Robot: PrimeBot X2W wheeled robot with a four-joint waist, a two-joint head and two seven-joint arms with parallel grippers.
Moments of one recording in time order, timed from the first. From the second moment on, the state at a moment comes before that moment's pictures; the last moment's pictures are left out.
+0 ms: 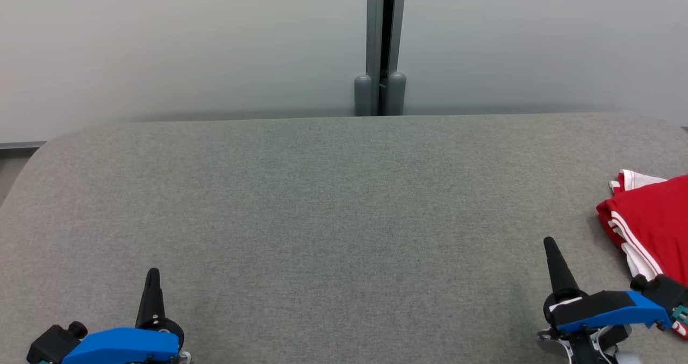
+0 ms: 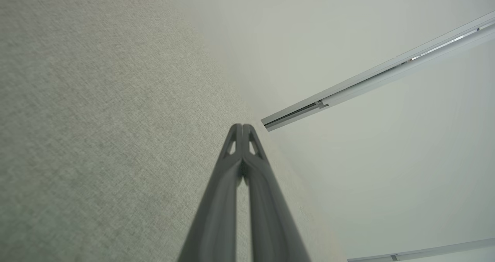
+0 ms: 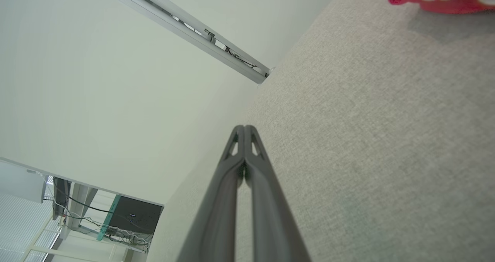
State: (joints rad) left arm -0.02 0.05 0.07 0.31 -1.04 -0.12 -0.03; right arm -0.15 -0.05 -0.05 0.39 1.00 0.13 -0.04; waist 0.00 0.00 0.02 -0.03
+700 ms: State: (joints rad) left arm -0.05 0.05 0.09 0.29 -1.25 -0.12 0.02; right arm -0.13 -0.05 -0.07 0.34 1.22 0.13 0.02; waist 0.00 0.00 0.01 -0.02
